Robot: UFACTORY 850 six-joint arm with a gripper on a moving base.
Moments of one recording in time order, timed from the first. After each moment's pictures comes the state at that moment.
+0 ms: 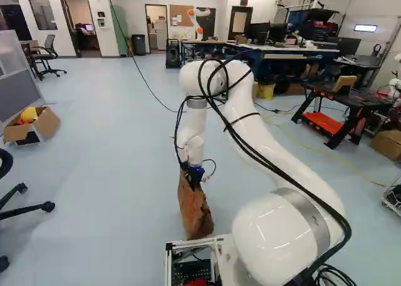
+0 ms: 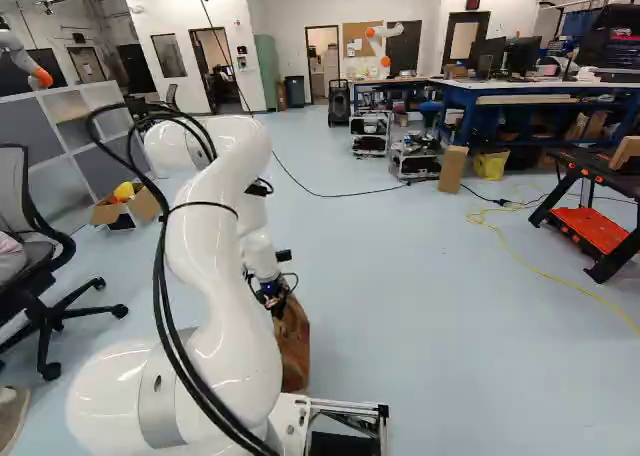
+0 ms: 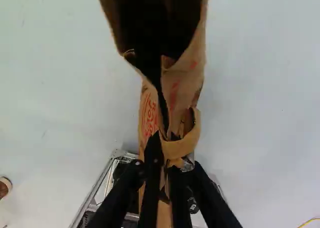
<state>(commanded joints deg) 15.8 -58.3 -57.1 -1.3 3.1 0.0</state>
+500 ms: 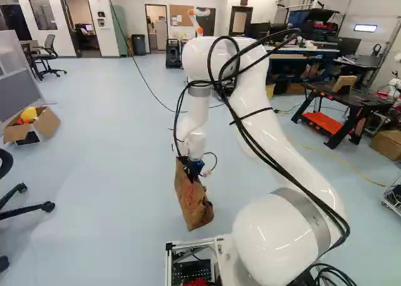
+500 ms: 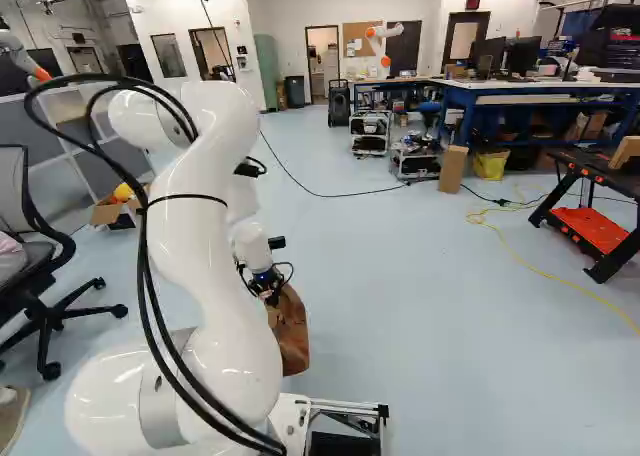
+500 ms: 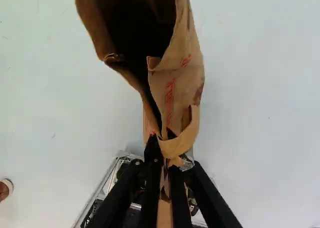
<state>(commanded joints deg) 16.9 -46.7 -48.4 -1.3 5.5 0.0</state>
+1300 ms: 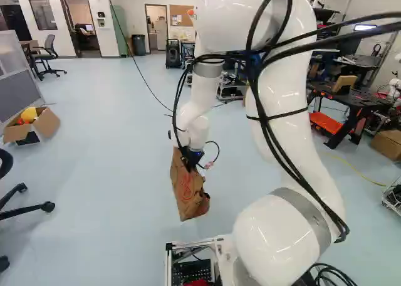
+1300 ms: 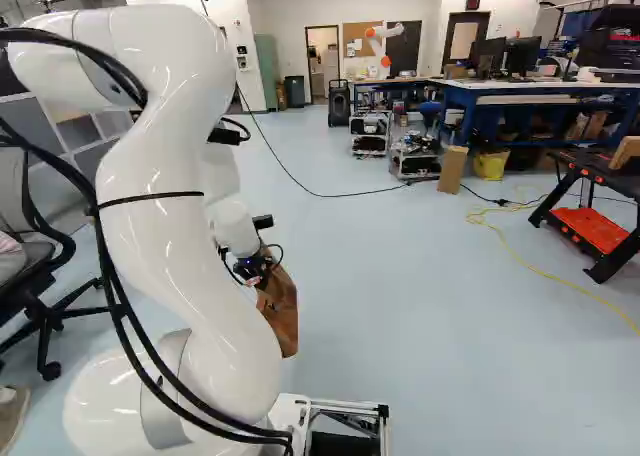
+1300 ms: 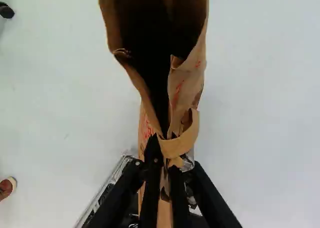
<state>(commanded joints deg) 19.4 -27.4 -37.0 -1.3 5.5 0.0</state>
